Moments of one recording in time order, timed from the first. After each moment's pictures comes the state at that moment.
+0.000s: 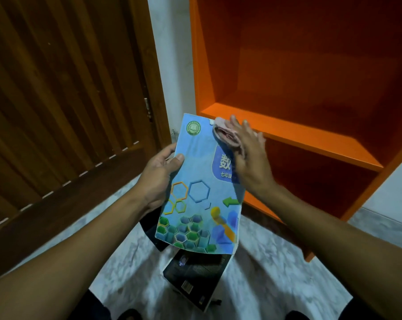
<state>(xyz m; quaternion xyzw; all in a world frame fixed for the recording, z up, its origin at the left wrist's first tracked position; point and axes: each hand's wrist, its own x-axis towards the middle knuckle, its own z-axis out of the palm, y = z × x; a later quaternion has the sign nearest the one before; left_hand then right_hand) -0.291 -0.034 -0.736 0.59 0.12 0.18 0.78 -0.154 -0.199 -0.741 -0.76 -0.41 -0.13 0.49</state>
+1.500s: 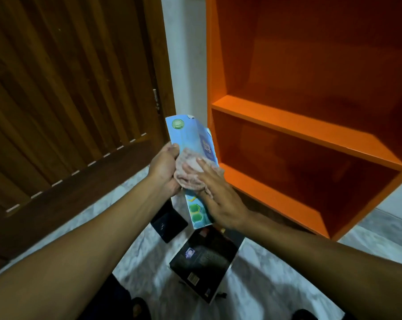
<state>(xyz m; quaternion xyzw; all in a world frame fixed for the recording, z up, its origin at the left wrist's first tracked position) -0.276 -0.027 -0.741 0.41 0.30 0.24 0.83 -0.226 -0.171 -0.801 -0.71 -0.56 0.03 0.43</state>
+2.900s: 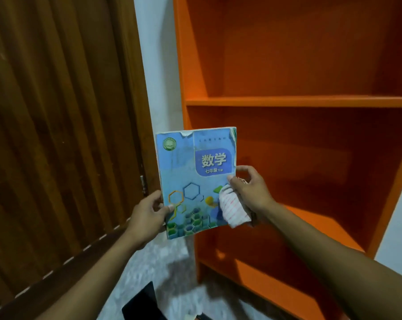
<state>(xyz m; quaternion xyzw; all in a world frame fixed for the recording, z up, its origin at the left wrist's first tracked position) -0.239 0.031 -0.674 0.75 0.14 0.26 0.59 -0.087 -0.188 -0.630 -0.70 -0.27 0.06 0.66</state>
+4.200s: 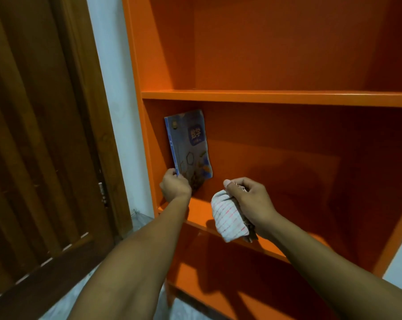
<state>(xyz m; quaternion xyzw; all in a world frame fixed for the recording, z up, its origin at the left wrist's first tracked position) 0.017 -0.020 -0.661 0.69 0.34 0.40 0.50 -0.018 -0.215 -0.632 -0.72 -0.21 0.04 0.65</state>
